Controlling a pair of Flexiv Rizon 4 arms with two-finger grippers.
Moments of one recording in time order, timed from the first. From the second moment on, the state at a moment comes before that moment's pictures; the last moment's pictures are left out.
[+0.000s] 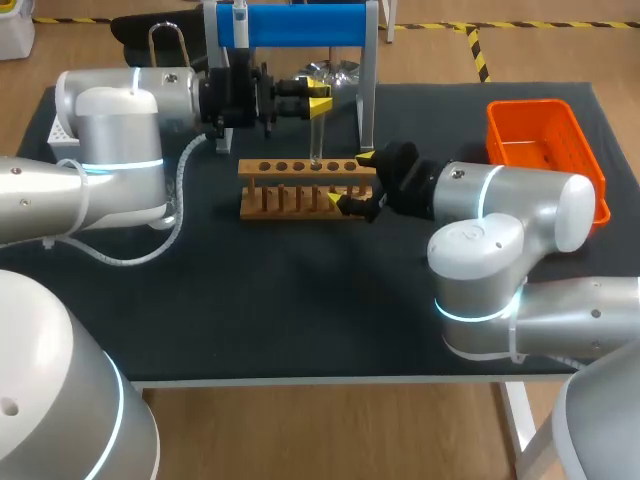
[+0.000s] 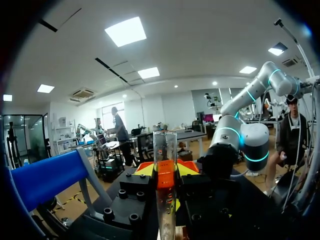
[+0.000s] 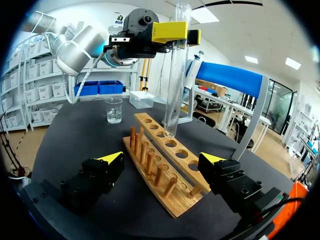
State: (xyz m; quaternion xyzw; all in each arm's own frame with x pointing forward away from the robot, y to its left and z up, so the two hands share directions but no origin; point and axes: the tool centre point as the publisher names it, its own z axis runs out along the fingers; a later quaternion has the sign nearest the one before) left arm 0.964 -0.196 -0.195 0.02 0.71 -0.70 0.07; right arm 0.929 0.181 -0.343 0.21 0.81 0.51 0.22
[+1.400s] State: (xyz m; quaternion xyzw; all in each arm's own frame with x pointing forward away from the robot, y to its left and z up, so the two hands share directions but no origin) left arm 0.976 -0.198 -0.219 0.01 0.71 -0.70 0.05; right arm 0.929 0.181 -0.343 0.21 0.81 0.51 0.22
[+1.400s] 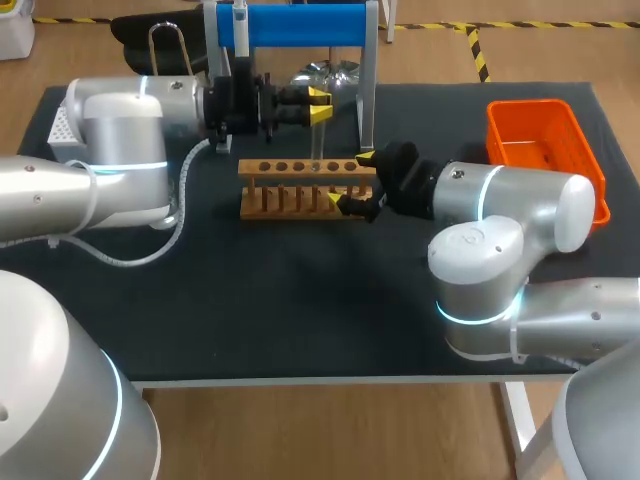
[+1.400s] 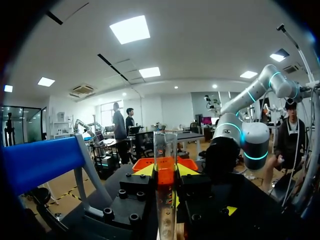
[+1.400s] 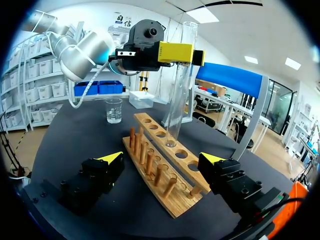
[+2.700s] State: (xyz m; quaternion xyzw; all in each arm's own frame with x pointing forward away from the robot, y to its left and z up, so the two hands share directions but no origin) left arm 0.978 -0.191 -0.232 0.00 0.73 -0.68 0.05; right arm 0.929 0.181 -0.343 0.21 0.81 0.51 0.22
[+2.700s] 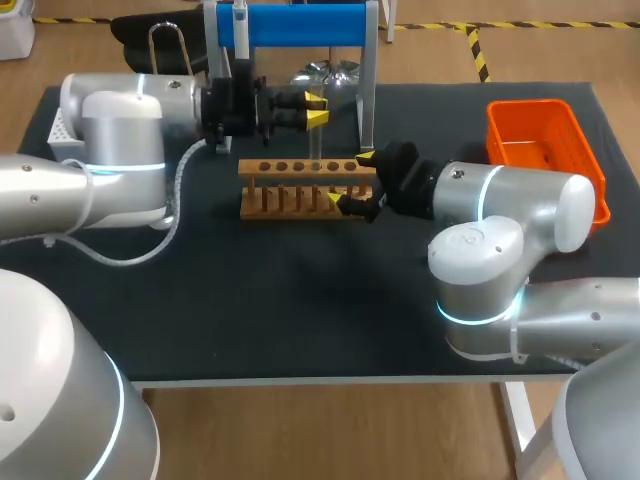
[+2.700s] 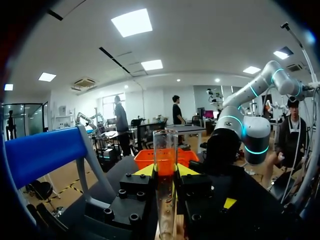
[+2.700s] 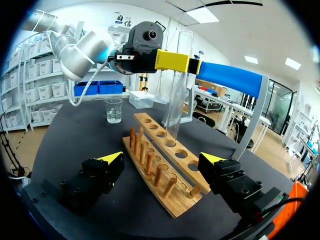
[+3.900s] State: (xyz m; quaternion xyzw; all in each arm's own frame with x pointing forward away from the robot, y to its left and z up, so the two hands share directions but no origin) left arm 0.976 -0.194 -0.242 -0.01 0.74 -0.67 0.04; right arm 0.929 0.181 -0.343 0.21 0.81 0.51 0.22
